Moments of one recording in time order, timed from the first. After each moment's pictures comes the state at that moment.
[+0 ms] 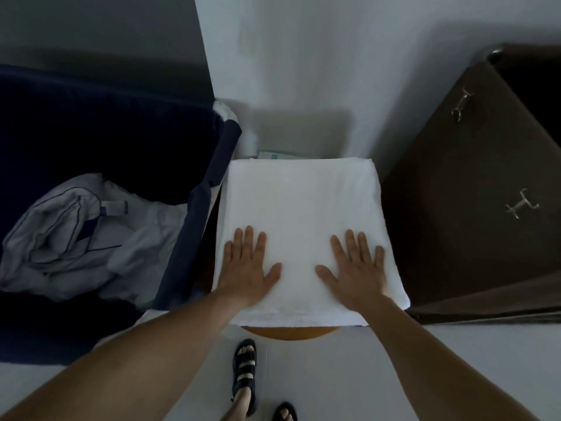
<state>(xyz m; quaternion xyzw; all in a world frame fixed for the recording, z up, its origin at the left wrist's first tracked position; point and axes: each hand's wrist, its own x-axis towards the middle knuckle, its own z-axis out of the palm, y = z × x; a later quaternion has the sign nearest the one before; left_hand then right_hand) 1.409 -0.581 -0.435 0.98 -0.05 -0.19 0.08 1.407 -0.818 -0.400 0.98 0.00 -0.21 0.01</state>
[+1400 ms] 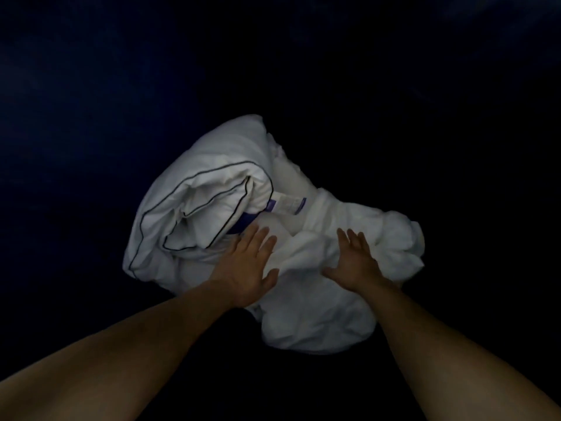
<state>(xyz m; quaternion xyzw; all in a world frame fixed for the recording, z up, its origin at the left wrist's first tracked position) 1.537 -0.076 -0.664 0.97 0.04 -0.21 0.12 1.666 -0.293 -0.707 0.89 0.14 -0.42 -0.12</state>
